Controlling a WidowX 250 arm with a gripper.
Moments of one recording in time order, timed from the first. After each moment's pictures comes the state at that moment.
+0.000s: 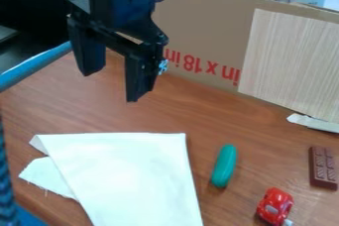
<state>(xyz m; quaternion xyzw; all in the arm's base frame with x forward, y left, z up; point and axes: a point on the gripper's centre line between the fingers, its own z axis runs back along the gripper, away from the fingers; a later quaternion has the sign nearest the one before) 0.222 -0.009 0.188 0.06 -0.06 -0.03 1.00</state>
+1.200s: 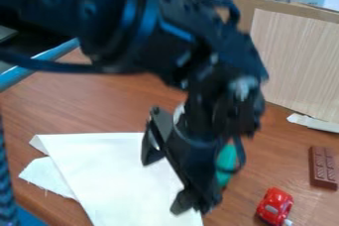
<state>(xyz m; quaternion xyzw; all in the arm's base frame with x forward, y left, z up) 0.216 -0.079 0.081 0.17 -0.06 -0.21 0.96</state>
